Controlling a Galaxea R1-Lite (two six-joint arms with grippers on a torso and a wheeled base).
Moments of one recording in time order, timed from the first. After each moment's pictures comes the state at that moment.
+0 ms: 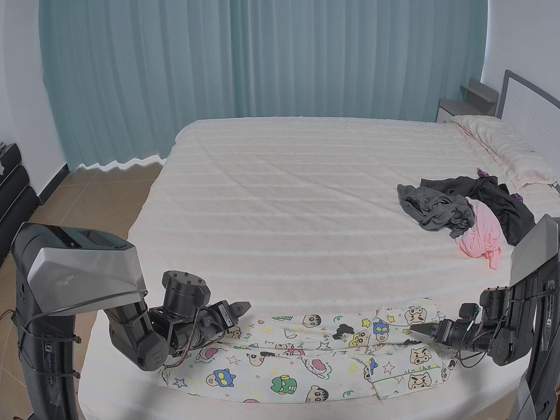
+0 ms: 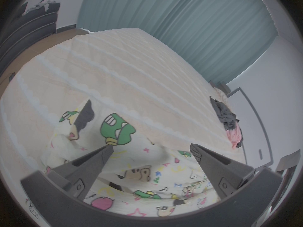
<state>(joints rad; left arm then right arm) -0.45 2.31 -0.58 -1.05 0.04 -0.78 -0.07 2.45 -0.15 -1.55 0.51 0.41</state>
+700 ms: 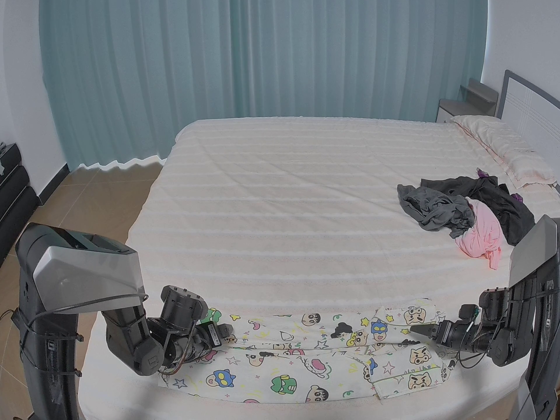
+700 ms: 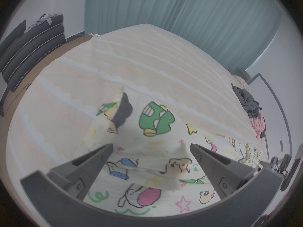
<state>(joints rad) -0.42 2.31 -0.53 -0.93 0.15 -0.70 -0.07 2.46 -0.15 -1.55 0.50 0.41</state>
